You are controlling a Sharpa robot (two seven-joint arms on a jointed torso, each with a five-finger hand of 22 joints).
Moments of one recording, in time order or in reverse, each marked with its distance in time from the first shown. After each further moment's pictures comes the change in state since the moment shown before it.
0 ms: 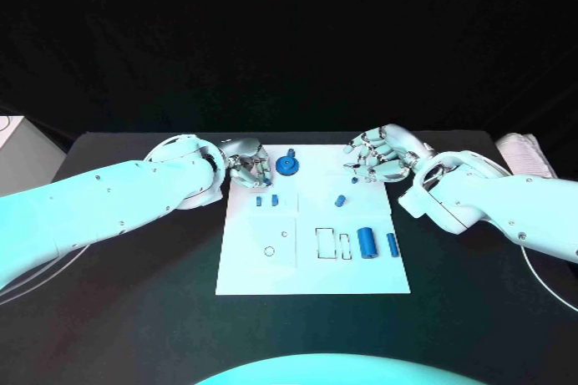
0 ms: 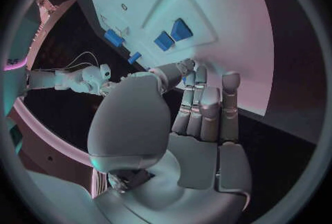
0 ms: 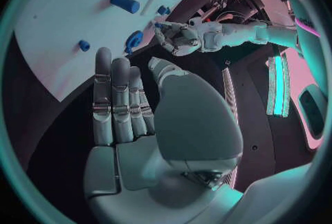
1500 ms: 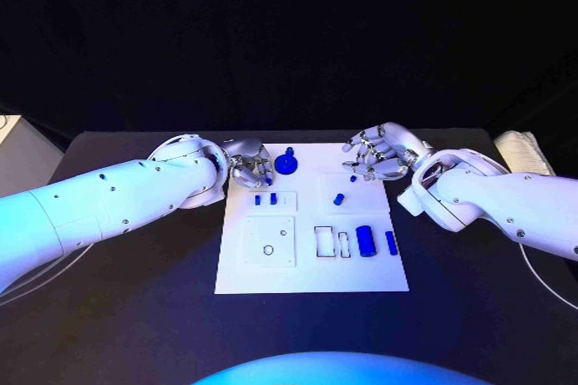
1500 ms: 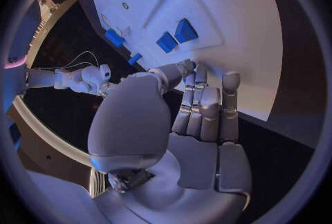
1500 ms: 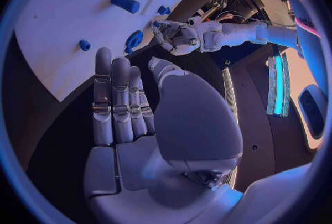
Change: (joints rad) left arm -0.002 0.020 -0.004 -0.014 0.014 0.014 -0.006; left_hand 0.000 0.000 -0.003 -0.003 0.000 0.004 0.000 -0.012 0.002 0.007 0.000 -0.011 0.001 0.000 0.000 0.000 -0.003 0.000 0.000 0.000 0.000 0.000; right arm 0.000 -0.001 0.000 0.000 0.000 0.000 0.000; right_hand 0.000 0.000 0.000 0.000 0.000 0.000 0.000 0.000 0.000 0.001 0.001 0.000 0.000 0.000 0.000 0.000 0.000 0.000 0.000 0.000 0.000 0.000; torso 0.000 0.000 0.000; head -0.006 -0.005
